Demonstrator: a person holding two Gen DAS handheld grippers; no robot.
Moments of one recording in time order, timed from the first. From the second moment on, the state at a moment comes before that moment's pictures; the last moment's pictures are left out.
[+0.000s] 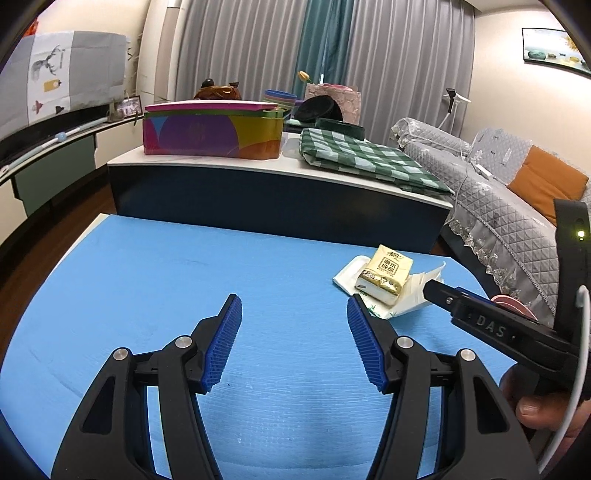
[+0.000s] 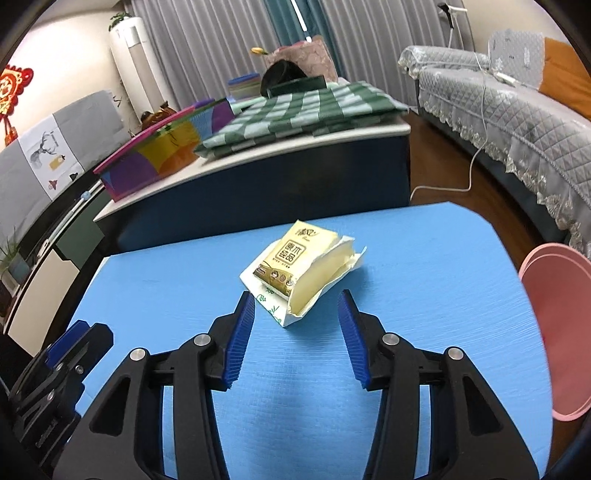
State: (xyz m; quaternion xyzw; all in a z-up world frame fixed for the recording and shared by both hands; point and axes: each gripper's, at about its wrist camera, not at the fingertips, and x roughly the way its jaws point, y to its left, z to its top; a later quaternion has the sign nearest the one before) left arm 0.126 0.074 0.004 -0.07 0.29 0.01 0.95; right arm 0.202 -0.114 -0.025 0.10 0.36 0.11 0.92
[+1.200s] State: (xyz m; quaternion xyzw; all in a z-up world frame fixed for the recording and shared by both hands) left arm 0.131 0.049 -0.005 -0.10 0.31 -0.03 0.94; right arm 0.182 -0.151 -0.032 0.10 0.38 0.11 0.91
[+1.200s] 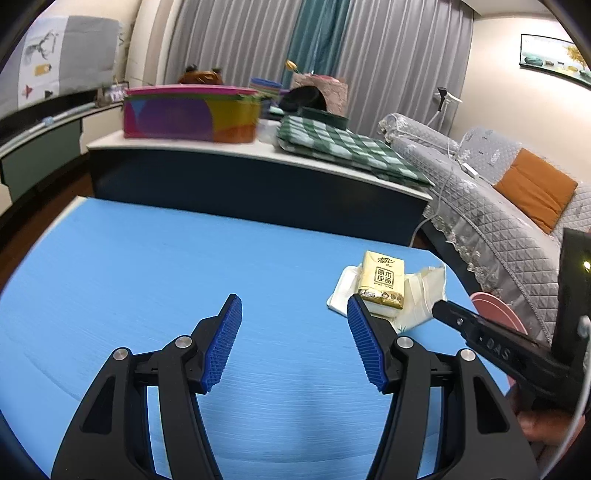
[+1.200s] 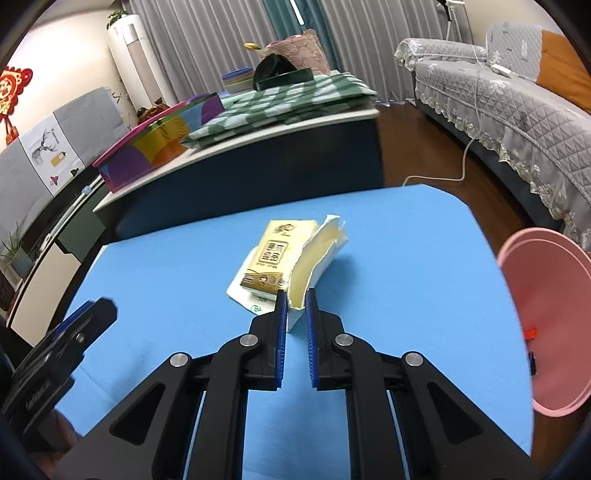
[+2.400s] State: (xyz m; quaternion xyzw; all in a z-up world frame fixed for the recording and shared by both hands) left arm 0.192 -0.089 -0.059 -0.11 0.40 -0.15 0.90; right arm 0.149 -0.235 -0.044 0.14 0.38 0.11 0.91
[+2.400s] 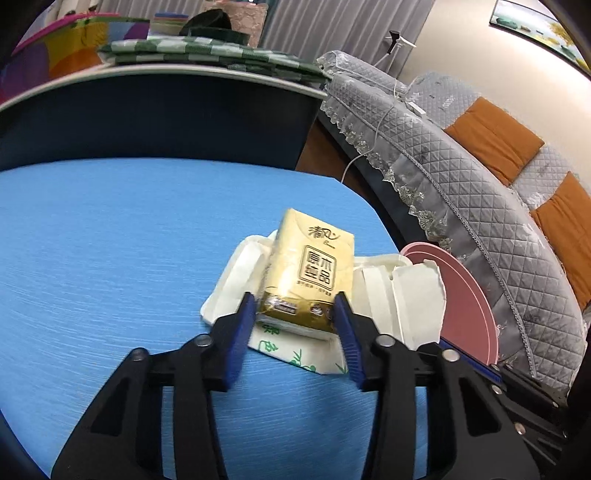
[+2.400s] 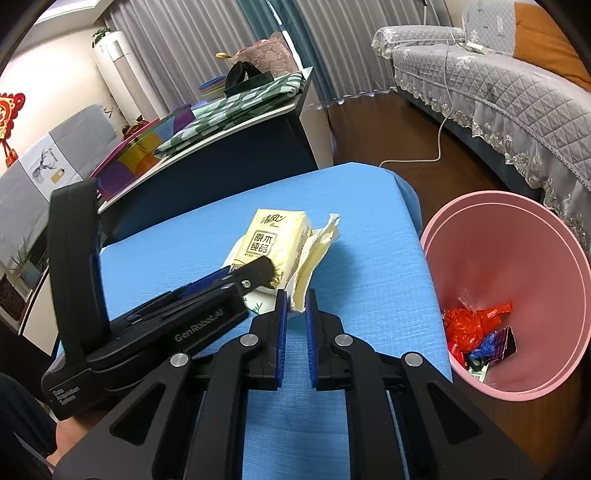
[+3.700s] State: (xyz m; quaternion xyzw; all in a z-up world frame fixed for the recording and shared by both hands) left arm 0.130 -0.053 0.004 -0.04 0.34 -0.12 0.93; right arm 0.107 -0.265 0.019 0.11 0.31 0.02 0.94
